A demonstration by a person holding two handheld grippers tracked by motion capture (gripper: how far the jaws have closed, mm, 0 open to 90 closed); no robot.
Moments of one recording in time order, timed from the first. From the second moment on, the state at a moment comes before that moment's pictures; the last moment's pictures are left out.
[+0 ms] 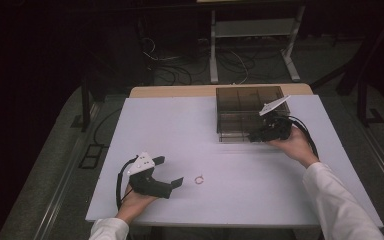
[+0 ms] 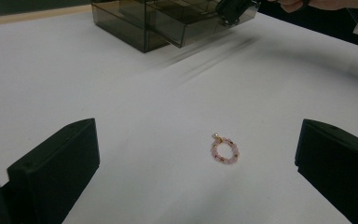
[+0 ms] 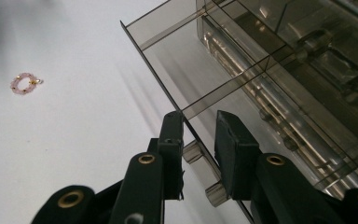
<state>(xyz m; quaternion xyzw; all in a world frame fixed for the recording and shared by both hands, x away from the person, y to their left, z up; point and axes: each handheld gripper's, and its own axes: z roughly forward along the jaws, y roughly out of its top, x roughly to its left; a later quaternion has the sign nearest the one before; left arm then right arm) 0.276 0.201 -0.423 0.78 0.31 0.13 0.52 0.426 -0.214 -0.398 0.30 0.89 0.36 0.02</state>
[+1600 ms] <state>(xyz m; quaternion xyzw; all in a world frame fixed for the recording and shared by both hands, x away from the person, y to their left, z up) 0.274 0.200 -0.422 0.78 0.31 0.12 0.52 0.401 -0.209 -0.389 0.30 0.88 0.37 0.02</state>
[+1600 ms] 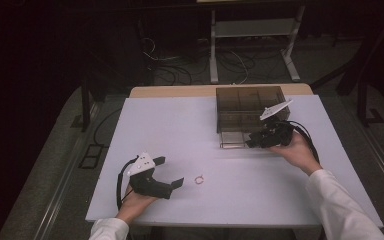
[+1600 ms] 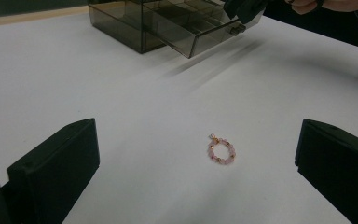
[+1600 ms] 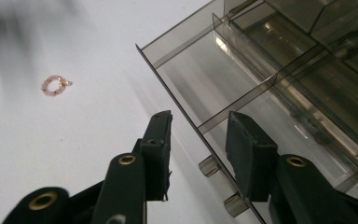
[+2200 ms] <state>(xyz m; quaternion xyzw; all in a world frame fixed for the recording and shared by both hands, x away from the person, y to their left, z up) 0.272 0.200 -0.422 0.78 0.31 0.12 0.52 0.375 -0.226 -0.377 0.34 0.85 0.41 0.05</state>
